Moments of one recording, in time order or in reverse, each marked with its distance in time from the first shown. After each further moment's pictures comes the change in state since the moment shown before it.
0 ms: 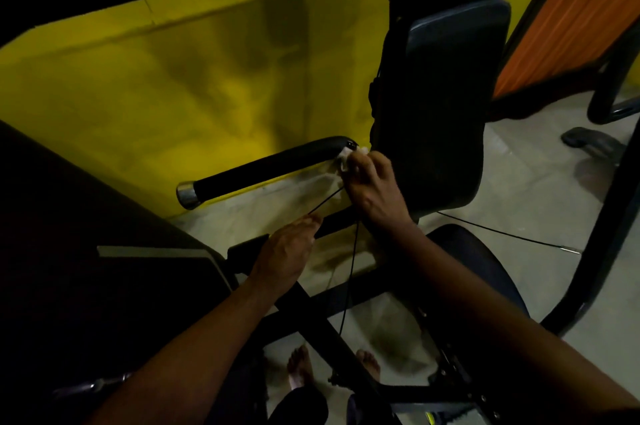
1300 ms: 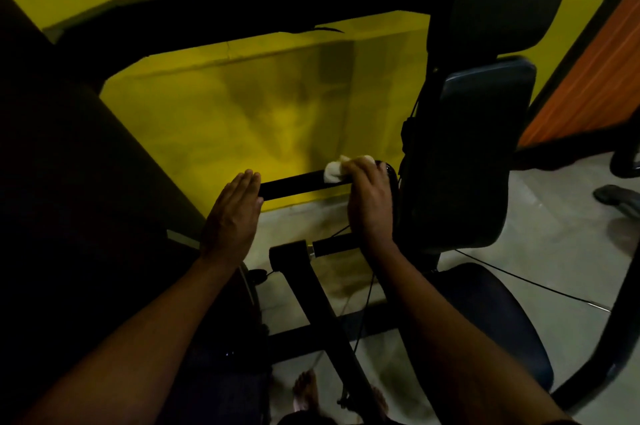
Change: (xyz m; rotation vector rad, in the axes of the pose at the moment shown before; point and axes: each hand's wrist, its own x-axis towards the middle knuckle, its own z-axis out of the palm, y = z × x) left_hand -0.026 -0.071 -0.132 0.372 0.489 -0.037; right_hand 0.061 -0.085 -0.019 0.443 0.254 0.376
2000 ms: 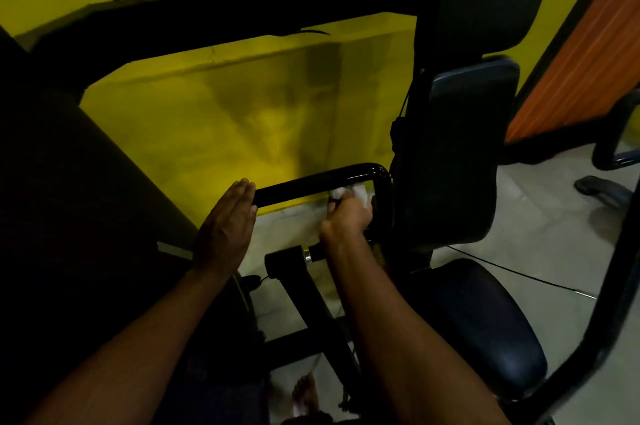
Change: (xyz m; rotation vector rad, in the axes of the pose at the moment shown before) left_hand -0.002 -0.001 0.000 -0.046 -0.015 0.009; right_hand 0.019 -0.047 0.021 1.271 0.589 1.396
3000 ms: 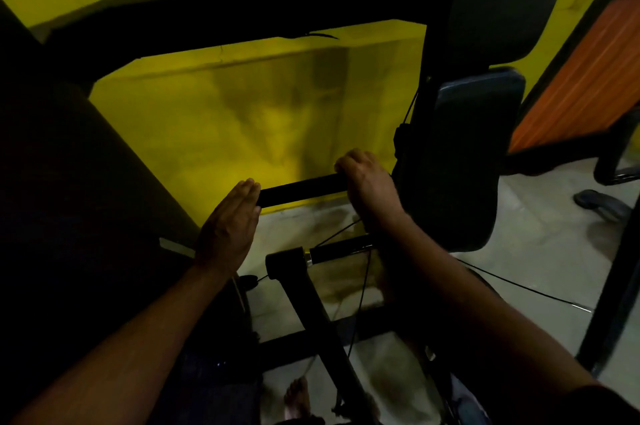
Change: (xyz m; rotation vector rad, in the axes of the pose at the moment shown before) left_hand -0.001 -0.007 0.008 0.015 0.042 0.043; right_hand 0.040 -0.066 0.005 -1.791 -0.749 -1.398
